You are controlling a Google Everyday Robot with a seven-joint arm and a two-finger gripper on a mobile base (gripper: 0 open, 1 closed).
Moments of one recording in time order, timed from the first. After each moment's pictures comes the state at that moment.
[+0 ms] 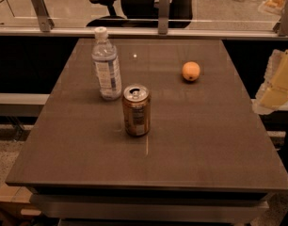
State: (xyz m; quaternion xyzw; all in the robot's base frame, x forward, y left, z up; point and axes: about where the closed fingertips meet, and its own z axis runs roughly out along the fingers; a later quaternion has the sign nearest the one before) arm 0.429 -0.198 1.030 -0.60 0.76 -0.09 0.22
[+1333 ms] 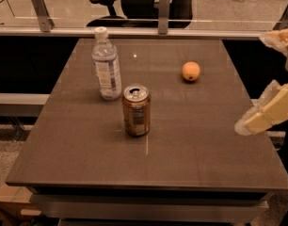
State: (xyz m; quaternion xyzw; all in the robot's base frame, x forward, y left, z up) arm 0.417 -0.189 0.993 -0.54 0.76 0.03 0.36
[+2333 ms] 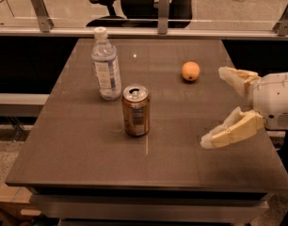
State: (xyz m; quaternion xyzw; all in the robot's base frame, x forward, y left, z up) arm 0.426 -0.140 0.928 -0.49 0.69 0.26 0.47
